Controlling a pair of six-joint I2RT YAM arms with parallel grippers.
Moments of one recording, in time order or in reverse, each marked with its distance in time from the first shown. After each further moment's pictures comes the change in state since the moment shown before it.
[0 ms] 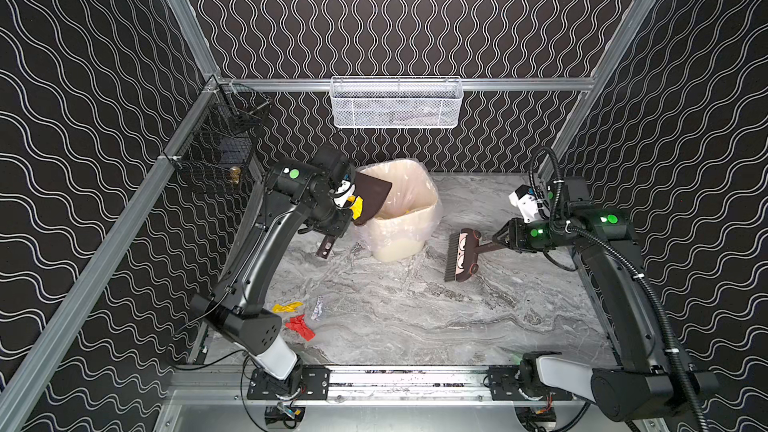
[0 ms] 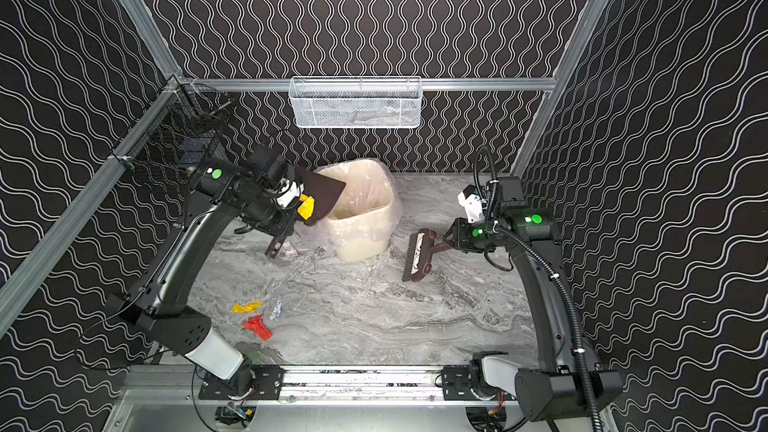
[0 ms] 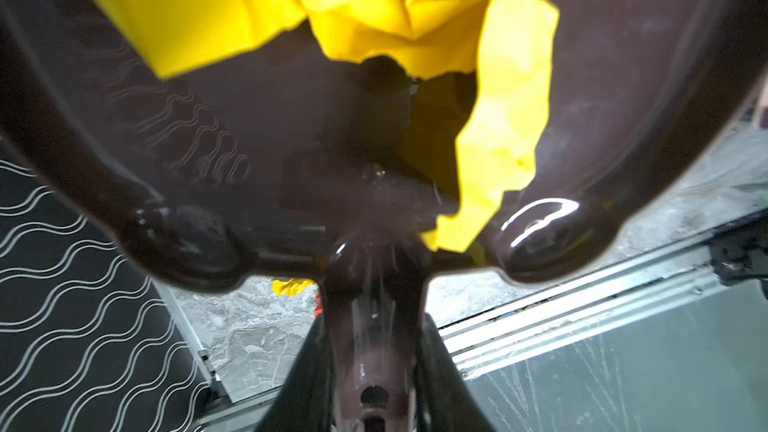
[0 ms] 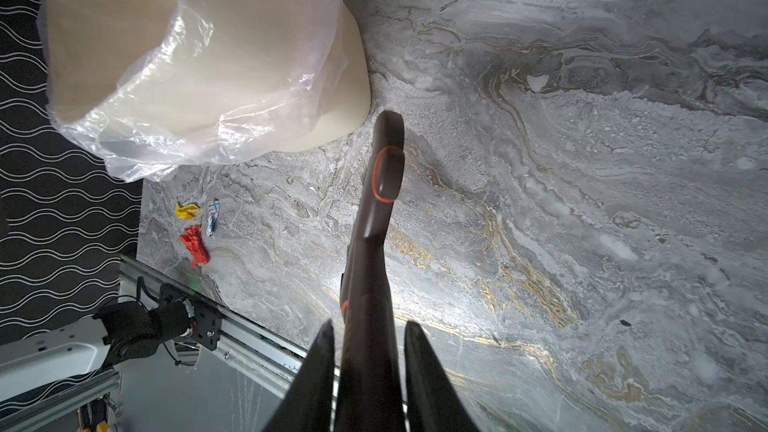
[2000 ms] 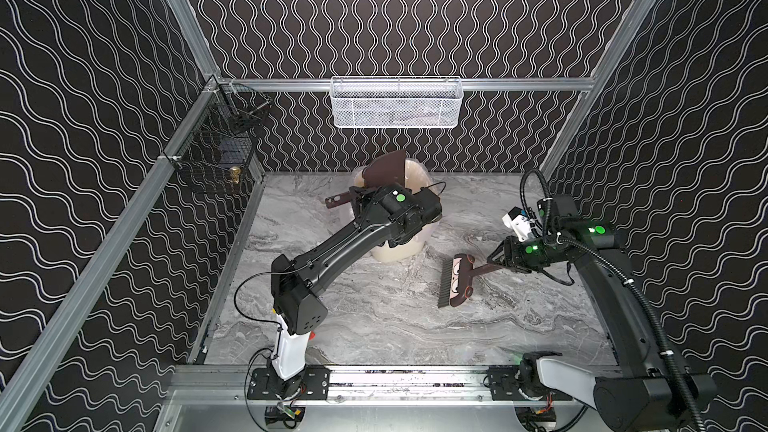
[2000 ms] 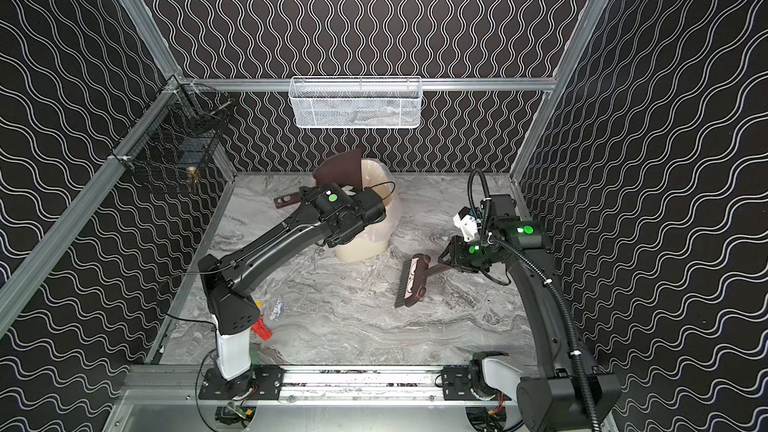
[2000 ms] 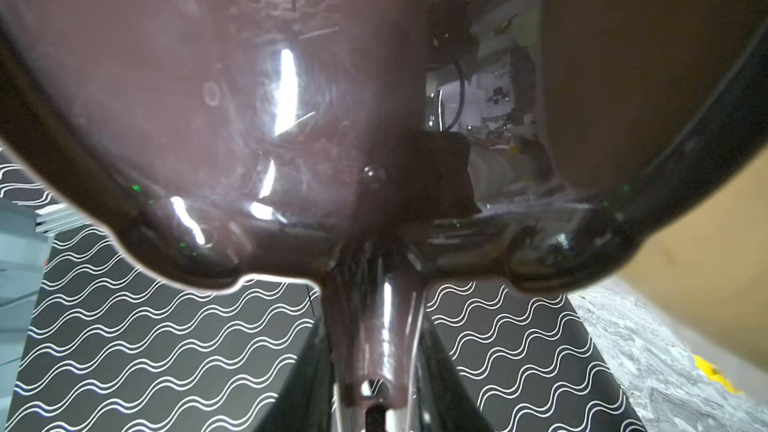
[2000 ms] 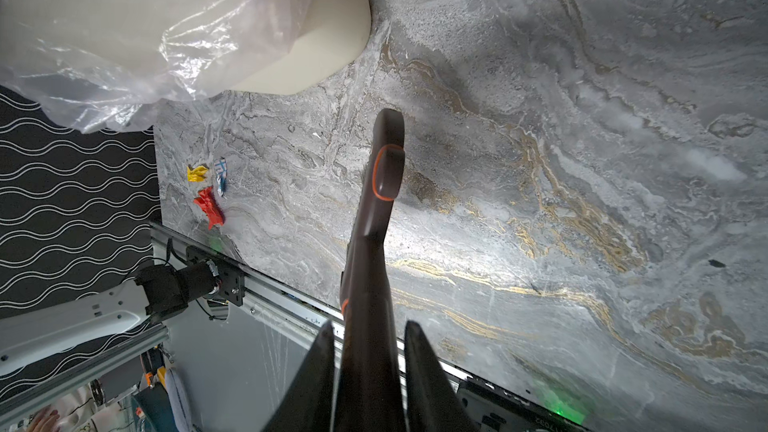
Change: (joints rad) left arm -0.446 0.294 0.046 -0.006 -1.237 0.257; right arm 0.002 -0.052 -0.163 -0.029 -0.071 0.038
